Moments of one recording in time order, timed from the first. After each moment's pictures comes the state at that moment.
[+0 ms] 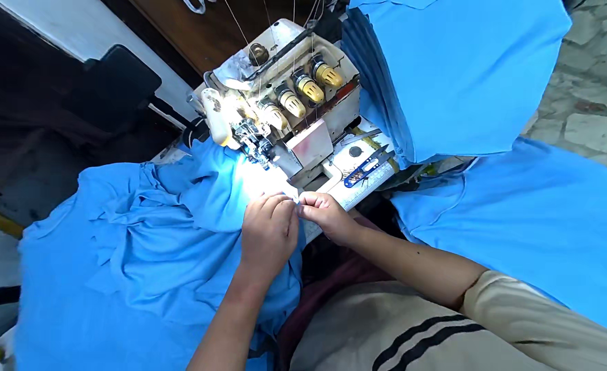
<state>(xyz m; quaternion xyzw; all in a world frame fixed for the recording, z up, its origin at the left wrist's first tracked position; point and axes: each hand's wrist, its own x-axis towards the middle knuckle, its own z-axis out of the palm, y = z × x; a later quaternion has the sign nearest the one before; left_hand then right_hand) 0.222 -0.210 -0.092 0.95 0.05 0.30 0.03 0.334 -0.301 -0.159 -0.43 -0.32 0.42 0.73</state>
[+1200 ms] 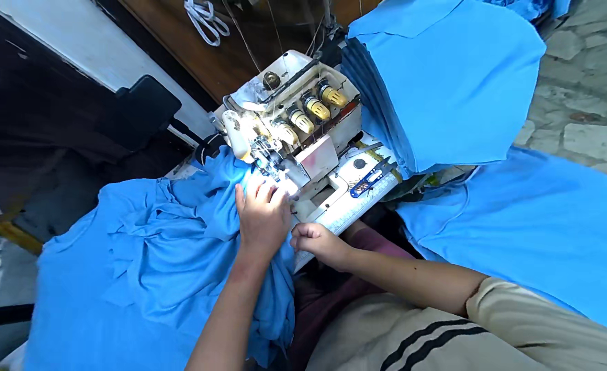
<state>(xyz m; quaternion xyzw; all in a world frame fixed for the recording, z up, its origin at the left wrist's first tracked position) 0.236 -0.165 -0.088 0.96 0.09 0.25 -0.06 0.305 -0.296 -0.159 -0.43 -0.36 0.48 0.67</state>
